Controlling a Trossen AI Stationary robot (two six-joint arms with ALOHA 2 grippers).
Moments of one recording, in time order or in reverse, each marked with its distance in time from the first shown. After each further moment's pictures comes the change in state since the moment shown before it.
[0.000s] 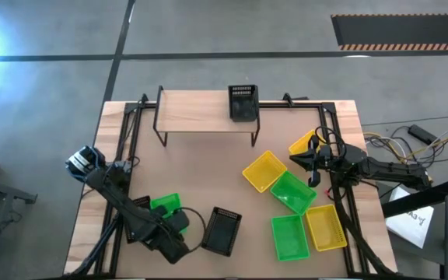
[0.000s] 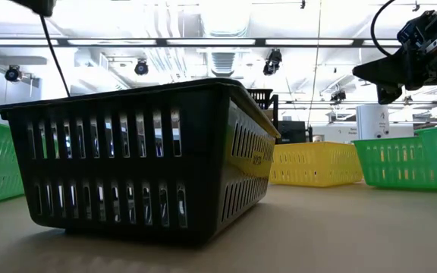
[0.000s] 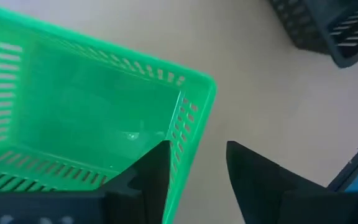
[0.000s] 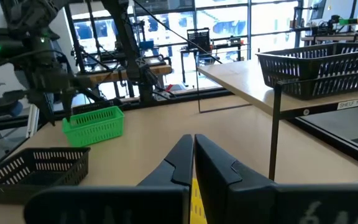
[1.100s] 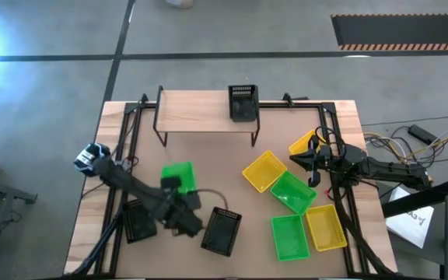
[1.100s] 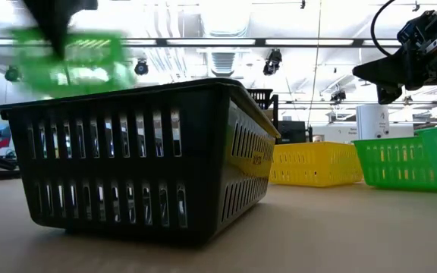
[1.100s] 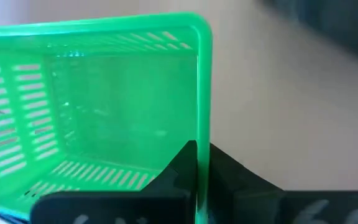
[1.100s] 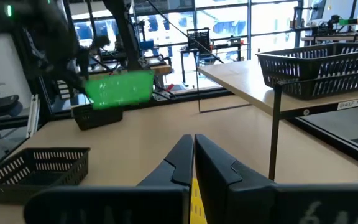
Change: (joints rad) left arm 0.232 0.034 0.364 -0.513 -0.195 0.633; right arm 0.000 0.000 0.000 0.000 0.000 -0.001
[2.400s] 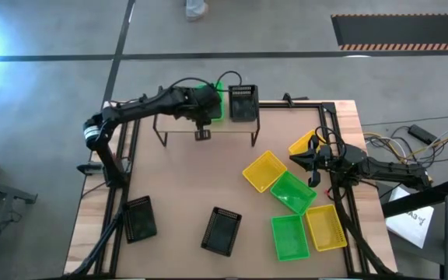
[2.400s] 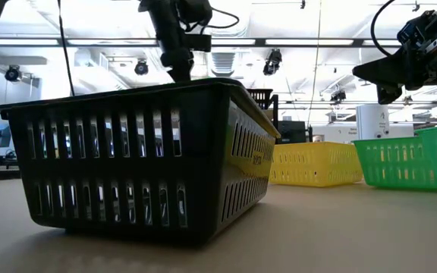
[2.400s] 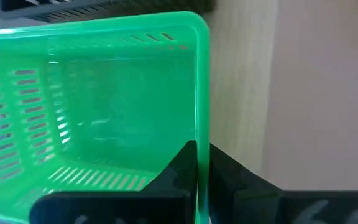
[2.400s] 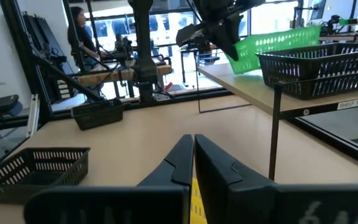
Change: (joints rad) left arm 0.906 -0.033 0.022 0.469 0.123 1.145; right arm 0.000 0.000 0.000 0.000 0.000 0.000
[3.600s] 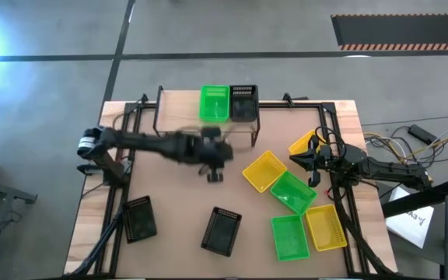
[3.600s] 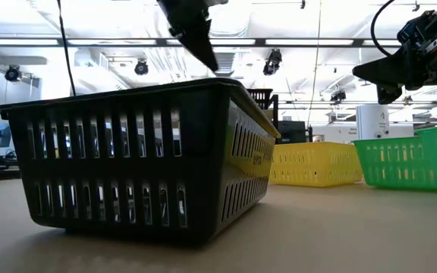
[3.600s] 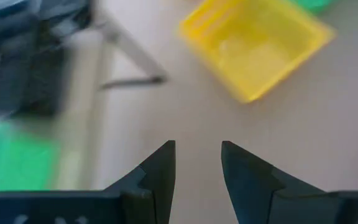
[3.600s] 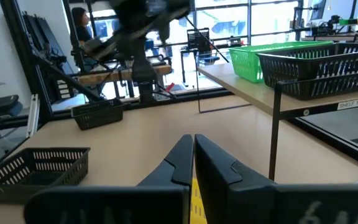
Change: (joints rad) left arm -0.467 -0.035 -0.163 0.268 -0.168 -0.315; right arm 0.000 0.000 0.000 0.000 0.000 -0.001
